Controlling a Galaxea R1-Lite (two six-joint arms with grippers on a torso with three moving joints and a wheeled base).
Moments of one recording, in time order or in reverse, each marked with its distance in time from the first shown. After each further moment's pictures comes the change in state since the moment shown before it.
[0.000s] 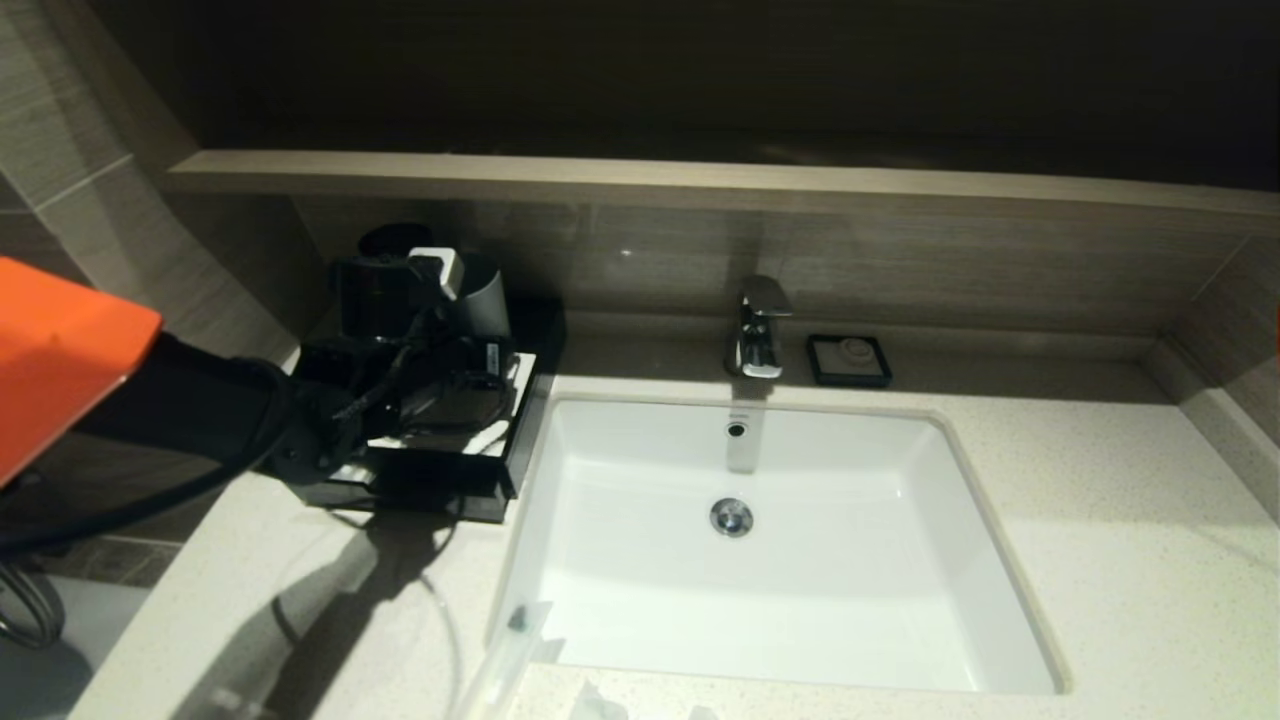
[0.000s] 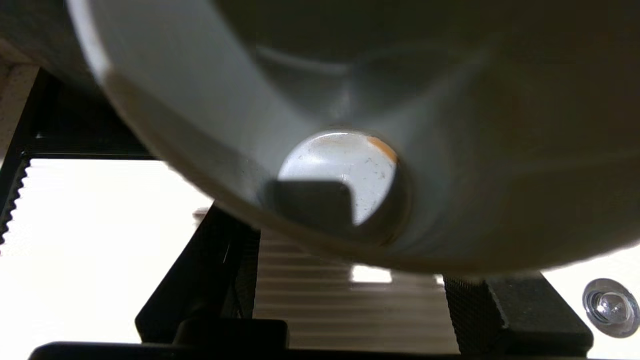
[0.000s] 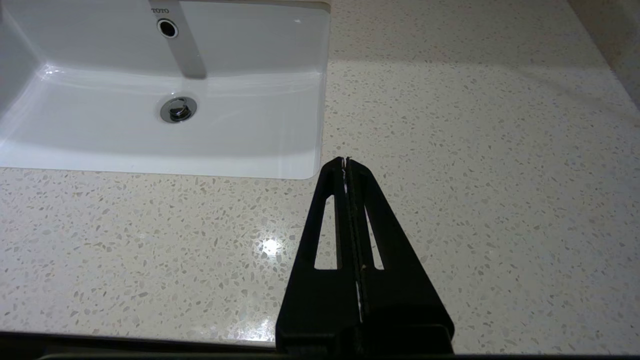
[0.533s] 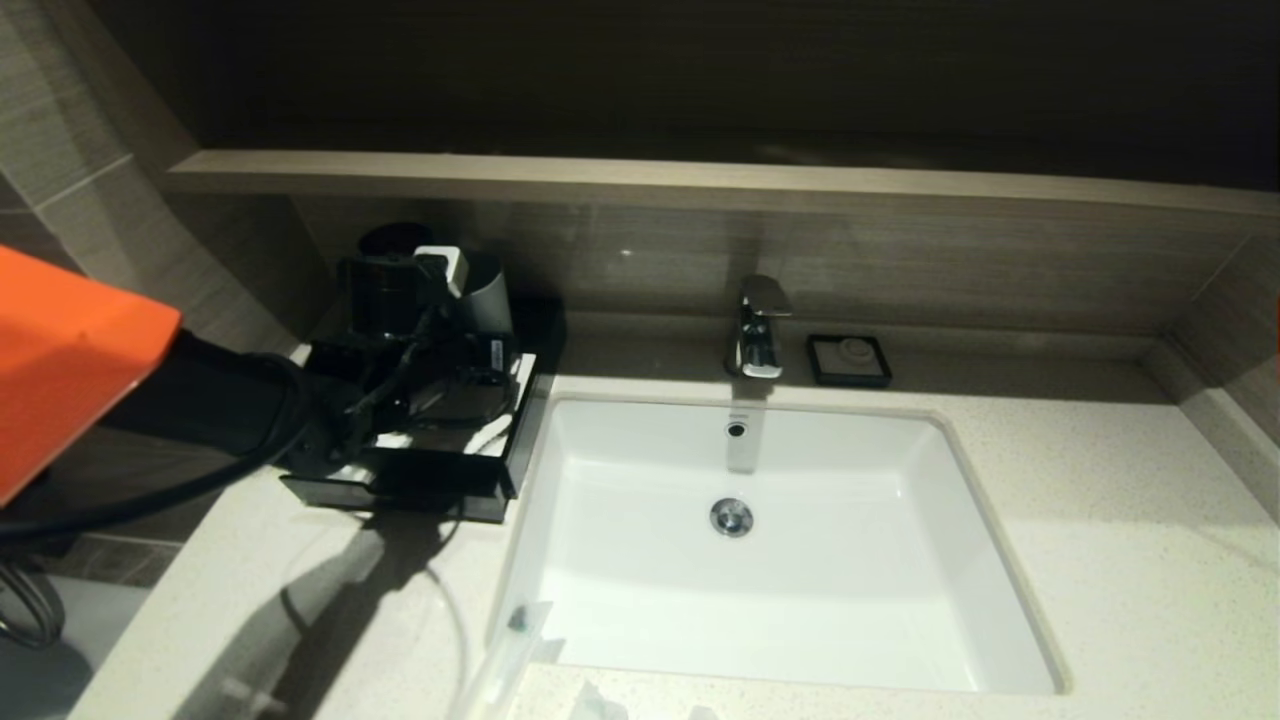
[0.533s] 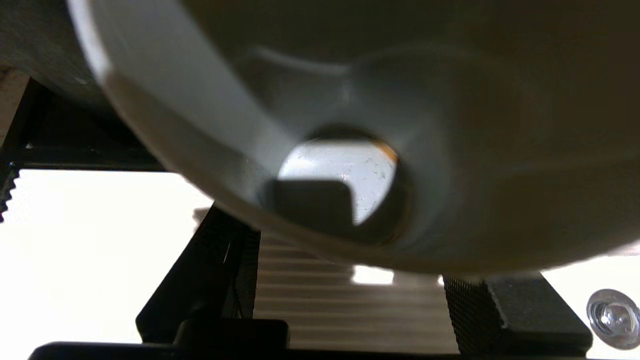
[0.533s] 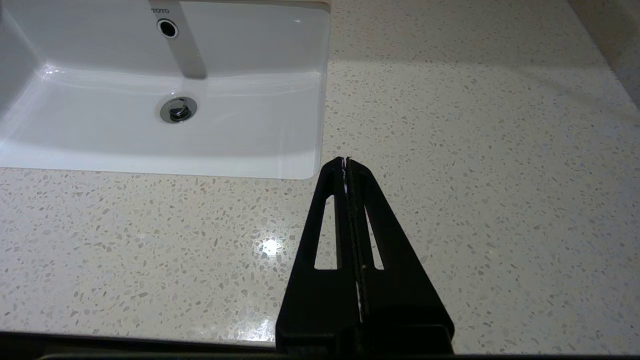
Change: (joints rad) left arm 0.001 0.027 -0.038 0.006 0.006 -0.005; right arm 0.000 0.000 0.000 0.000 0.000 0.000
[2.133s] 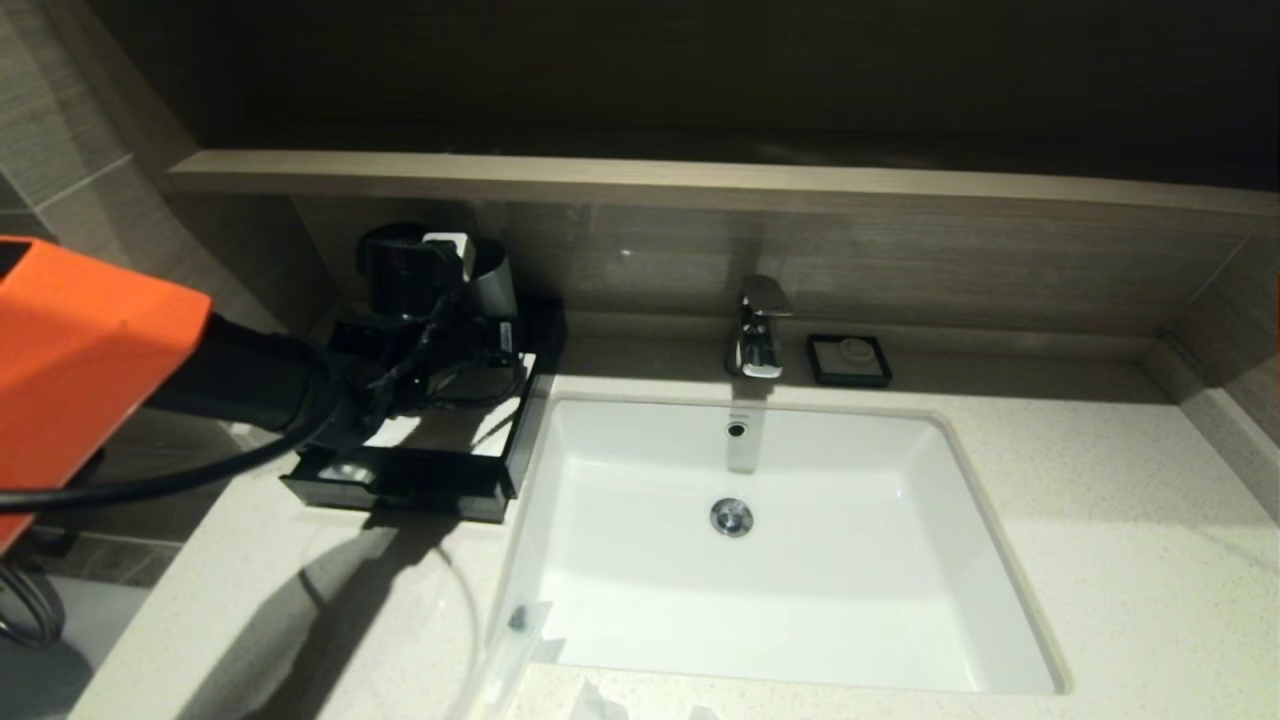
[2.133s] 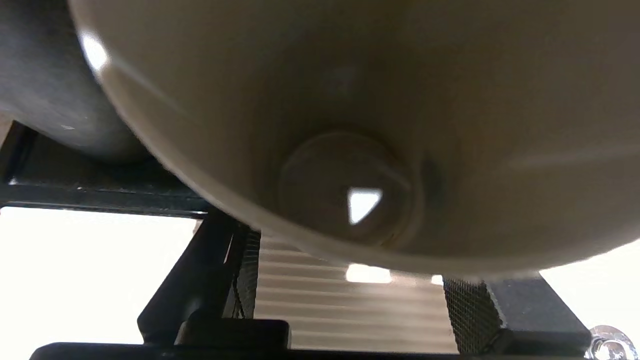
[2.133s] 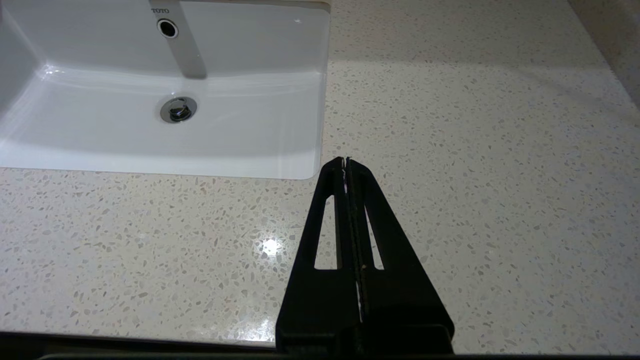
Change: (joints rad) left arm -0.001 0.055 -0.128 0.061 0.022 -0.030; right arm 0.000 0.000 0.000 0.000 0.000 0.001
